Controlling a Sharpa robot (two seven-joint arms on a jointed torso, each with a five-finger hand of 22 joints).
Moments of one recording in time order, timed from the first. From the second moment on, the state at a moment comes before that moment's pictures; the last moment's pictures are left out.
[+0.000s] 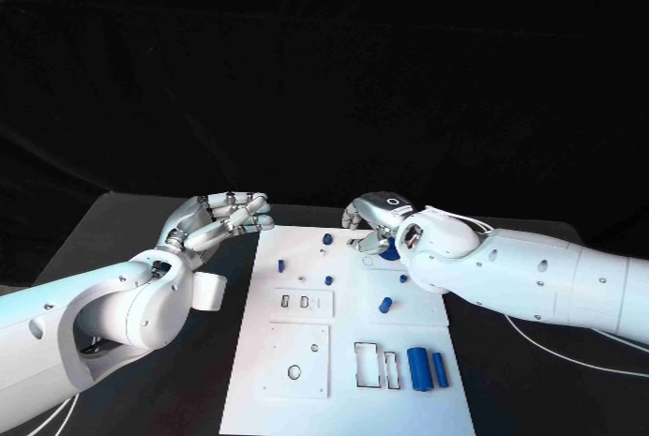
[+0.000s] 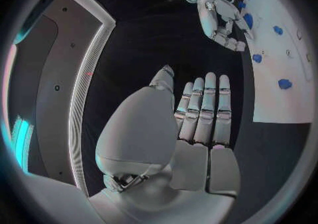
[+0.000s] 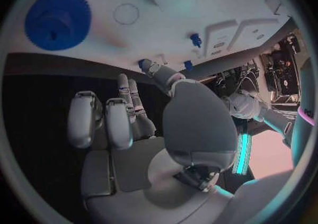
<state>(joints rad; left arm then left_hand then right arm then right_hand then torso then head) 1.23 -0.97 -0.01 1.73 -0.03 -0.43 0.46 1.54 -0.07 -0.03 0.28 0.27 0.87 0.21 0.24 0.19 1.06 0.16 0.11 0.07 1.01 0.13 0.28 0.26 0.17 0.85 0.23 0.30 0.12 1.33 -0.63 -0.14 1.33 -1.61 -0.42 -0.19 1.16 -0.24 0.56 -0.10 0.14 0.96 0.16 0.18 0.46 1.13 0.10 0.08 0.13 1.46 0.02 1.38 1.17 0.09 1.36 0.13 1.37 1.25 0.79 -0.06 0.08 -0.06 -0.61</state>
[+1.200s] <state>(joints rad) 1.23 -0.96 -0.01 1.71 -0.03 -0.42 0.46 1.54 -0.07 -0.03 0.28 0.26 0.87 0.21 0.23 0.19 1.06 0.16 0.11 0.07 1.01 0.13 0.28 0.27 0.17 0.85 0.23 0.30 0.12 1.32 -0.80 -0.14 1.37 -1.37 -0.38 -0.21 1.42 -0.22 0.07 0.29 0.28 0.86 0.13 0.17 0.54 1.43 0.05 1.36 1.30 1.46 -0.02 1.56 1.31 0.06 1.45 0.09 1.44 1.31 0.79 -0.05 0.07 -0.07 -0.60</state>
